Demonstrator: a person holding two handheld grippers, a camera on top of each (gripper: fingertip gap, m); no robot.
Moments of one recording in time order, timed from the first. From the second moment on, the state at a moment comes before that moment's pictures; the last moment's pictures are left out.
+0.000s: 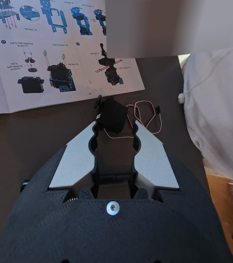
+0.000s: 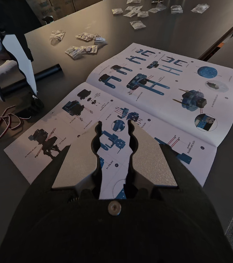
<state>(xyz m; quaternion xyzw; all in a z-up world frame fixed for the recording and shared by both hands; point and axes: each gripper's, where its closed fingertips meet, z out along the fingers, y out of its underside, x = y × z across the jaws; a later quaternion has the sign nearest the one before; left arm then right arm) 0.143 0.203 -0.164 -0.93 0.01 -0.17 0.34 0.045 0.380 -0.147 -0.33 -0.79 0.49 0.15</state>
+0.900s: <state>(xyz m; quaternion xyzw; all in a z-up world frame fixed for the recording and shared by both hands) 0.140 0.174 -0.095 -0.81 -0.24 -0.11 0.52 0.017 0.386 -0.119 -0.37 -0.74 0.53 0.19</state>
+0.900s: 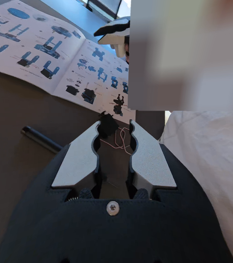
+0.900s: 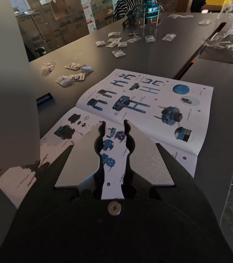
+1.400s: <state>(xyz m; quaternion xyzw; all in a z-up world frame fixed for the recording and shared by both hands) 0.183 0.113 -0.126 -0.77 -0.43 0.17 0.45 0.007 0.378 -0.103 -0.31 -0.72 0.53 0.33</state>
